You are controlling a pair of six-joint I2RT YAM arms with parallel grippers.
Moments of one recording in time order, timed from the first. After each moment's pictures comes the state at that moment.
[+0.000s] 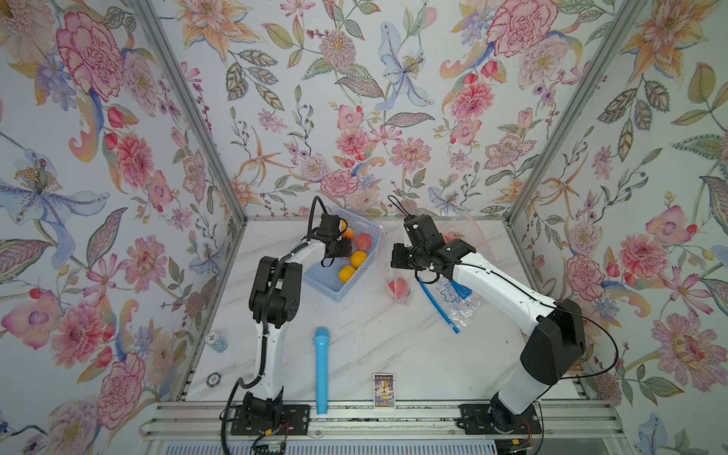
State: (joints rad) left arm -0.29 2.19 1.66 -0.33 0.10 -0.28; right arm 0.65 1.69 1.52 -0.62 -0.01 0.56
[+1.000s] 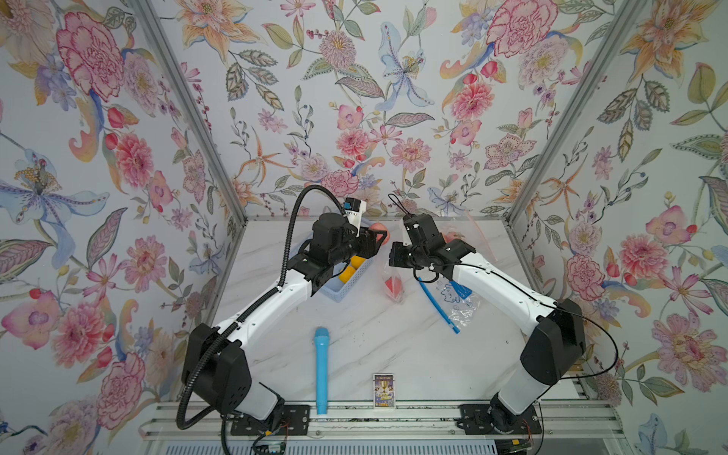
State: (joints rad) left arm -0.55 1.51 1.28 -0.05 0.25 -0.34; right arm 0.65 1.69 1.52 -0.58 -0.05 0.58
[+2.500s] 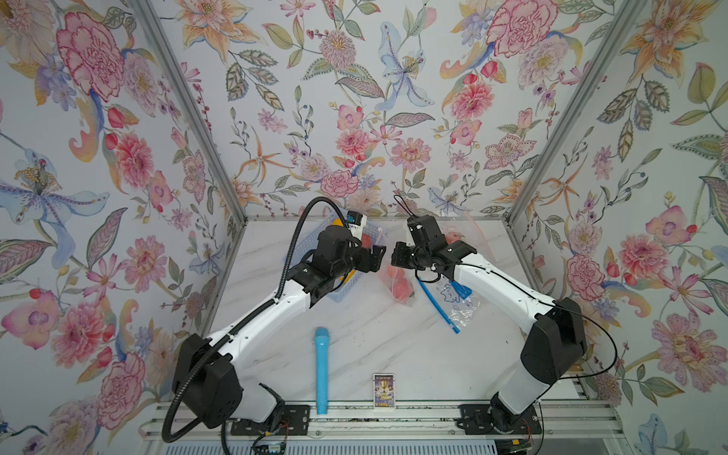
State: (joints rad) left arm -0.62 1.39 1.19 -0.17 0.01 -0.26; right arm 0.61 1.69 1.47 -0.54 -0.08 0.63
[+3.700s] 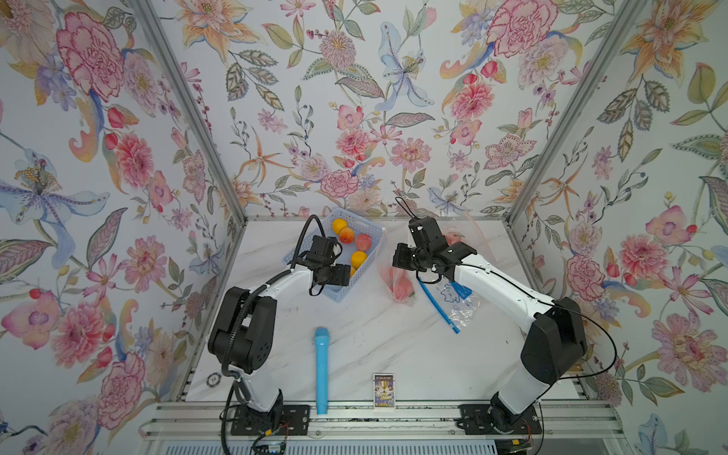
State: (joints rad) left arm -0.34 1.77 1.17 -0.36 0.07 -0.17; right arm 0.61 1.69 1.46 -0.53 -0.08 0.64
